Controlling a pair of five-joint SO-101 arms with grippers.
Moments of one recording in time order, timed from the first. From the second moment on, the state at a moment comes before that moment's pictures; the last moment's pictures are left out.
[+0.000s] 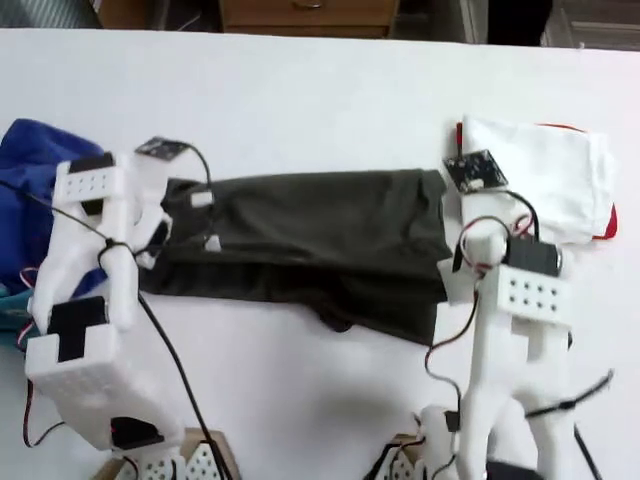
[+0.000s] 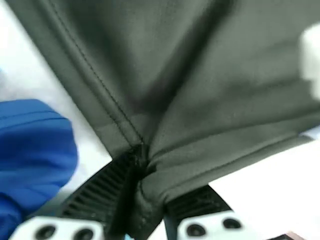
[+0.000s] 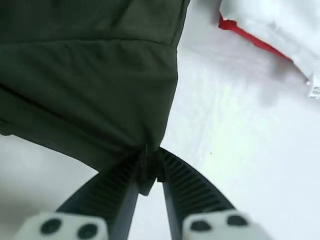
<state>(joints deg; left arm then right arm) -19.6 13.6 11.4 80.5 -28.7 8.0 -34.1 41.2 74.4 28.8</state>
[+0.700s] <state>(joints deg) -19.6 11.0 24.7 68.2 -29.1 8.4 -39.2 63.4 63.6 32.1</state>
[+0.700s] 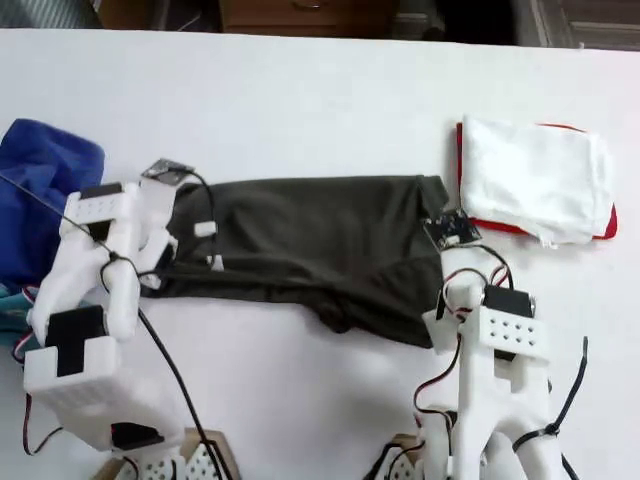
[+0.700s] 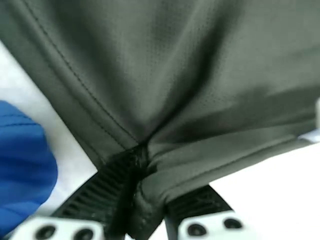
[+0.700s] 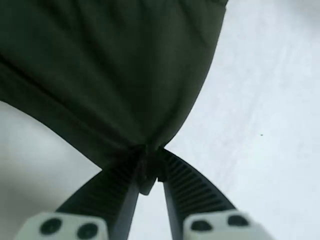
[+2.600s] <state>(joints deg) -14.1 70.5 -74.0 88.7 -18.0 -5.2 28.8 0.4 42.3 19.7</state>
